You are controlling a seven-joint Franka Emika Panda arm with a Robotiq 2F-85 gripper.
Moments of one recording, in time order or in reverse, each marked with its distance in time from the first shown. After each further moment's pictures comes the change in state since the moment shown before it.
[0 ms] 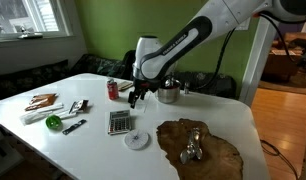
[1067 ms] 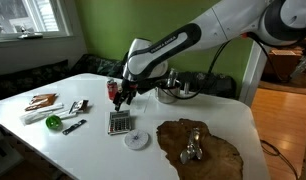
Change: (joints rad) arm -0.018 0.182 0.137 0.291 0.121 -0.077 -0.095
